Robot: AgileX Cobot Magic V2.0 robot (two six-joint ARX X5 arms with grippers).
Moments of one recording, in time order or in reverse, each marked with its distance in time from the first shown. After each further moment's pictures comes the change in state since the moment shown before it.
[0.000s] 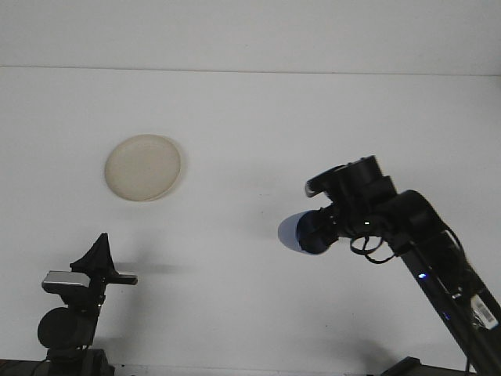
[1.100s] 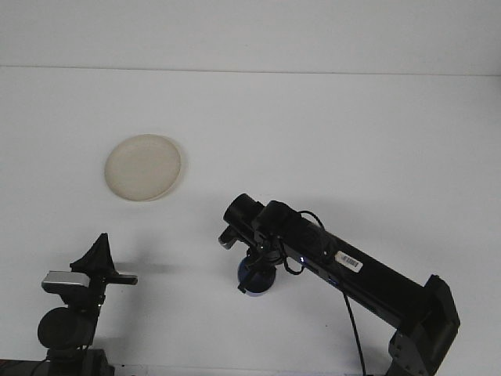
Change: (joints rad) left arm 0.000 0.000 0.000 -0.001 0.000 -0.003; right arm 0.343 0.394 0.027 0.000 0.139 -0.016
